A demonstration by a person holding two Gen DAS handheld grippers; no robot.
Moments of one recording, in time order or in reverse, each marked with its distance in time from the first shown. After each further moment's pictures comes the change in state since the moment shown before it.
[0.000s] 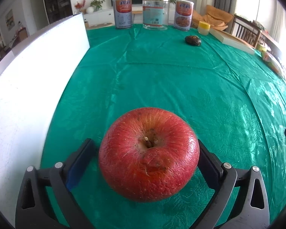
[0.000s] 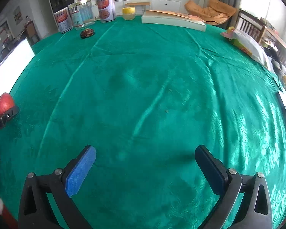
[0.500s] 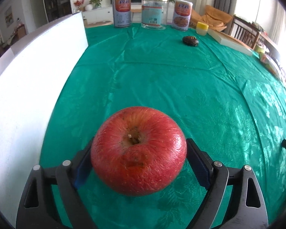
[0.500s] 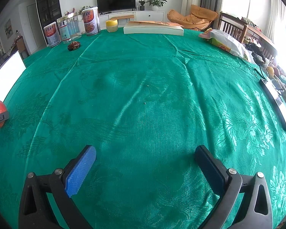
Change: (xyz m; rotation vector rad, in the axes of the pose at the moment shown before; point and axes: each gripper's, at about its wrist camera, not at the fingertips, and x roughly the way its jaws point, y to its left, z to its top) left arm -0.005 -0.006 -0.001 0.020 0.000 0.000; right arm -0.013 -0.023 -0.061 0.131 -0.075 -0.113
